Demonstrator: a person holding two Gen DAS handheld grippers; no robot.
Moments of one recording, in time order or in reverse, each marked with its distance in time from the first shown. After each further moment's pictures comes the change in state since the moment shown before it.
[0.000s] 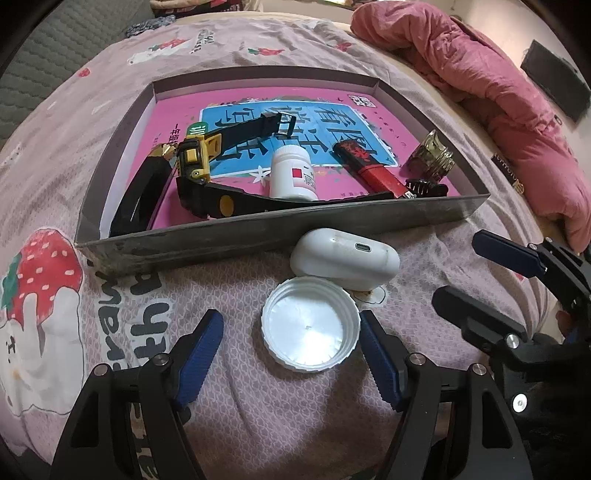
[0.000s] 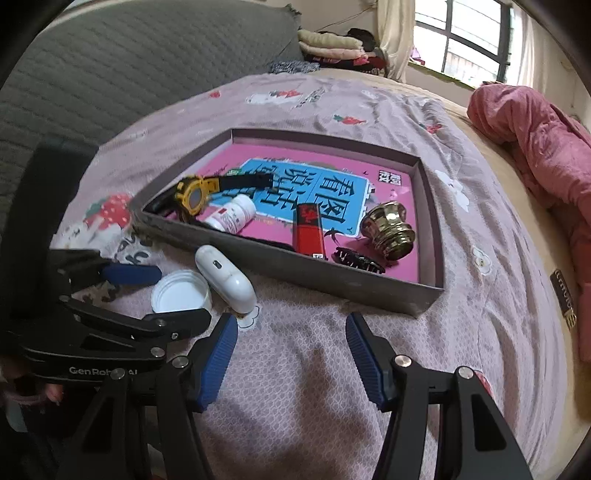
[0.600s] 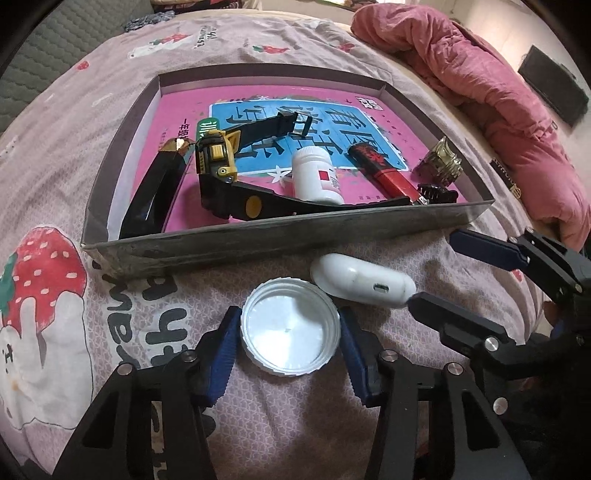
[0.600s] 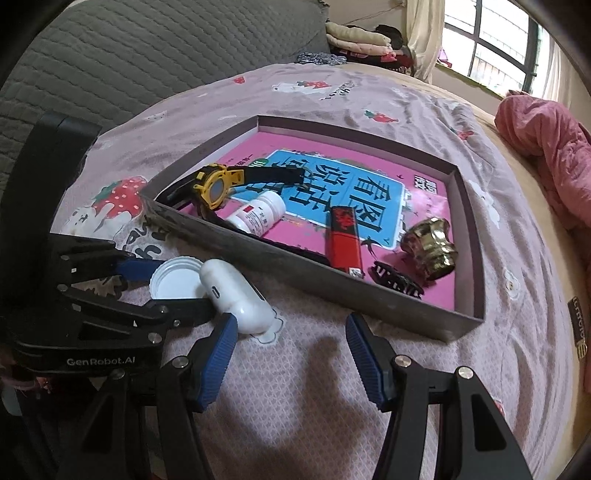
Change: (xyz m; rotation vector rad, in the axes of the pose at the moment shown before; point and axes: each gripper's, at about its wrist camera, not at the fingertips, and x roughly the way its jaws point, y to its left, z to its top) left arm 0.004 0.017 0.002 -0.005 0.004 -0.038; right arm 0.019 0.016 0.015 -0.085 0.036 0.051
